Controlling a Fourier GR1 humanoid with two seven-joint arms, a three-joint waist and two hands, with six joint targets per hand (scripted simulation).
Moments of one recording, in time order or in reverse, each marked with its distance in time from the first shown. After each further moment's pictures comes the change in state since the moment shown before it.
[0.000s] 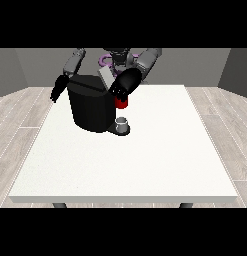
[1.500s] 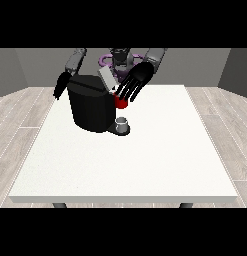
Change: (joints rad) left arm 0.059 0.001 -0.033 0.032 -0.083 0.077 -0.066; right arm 0.036 0.010 -0.001 0.020 0.003 -0.002 0.021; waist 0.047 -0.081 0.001
